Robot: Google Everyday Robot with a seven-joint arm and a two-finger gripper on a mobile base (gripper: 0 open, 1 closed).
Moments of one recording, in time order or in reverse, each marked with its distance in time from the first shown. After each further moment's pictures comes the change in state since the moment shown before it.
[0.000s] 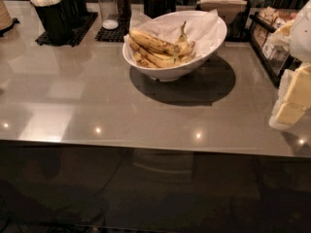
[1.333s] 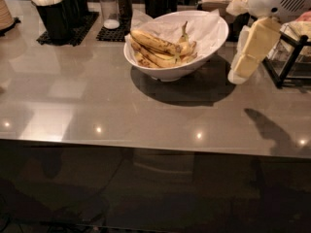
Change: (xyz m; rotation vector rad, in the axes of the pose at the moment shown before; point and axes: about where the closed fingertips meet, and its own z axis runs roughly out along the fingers) arm -0.081 -0.057 0.003 -0.048 -0.195 -0.075
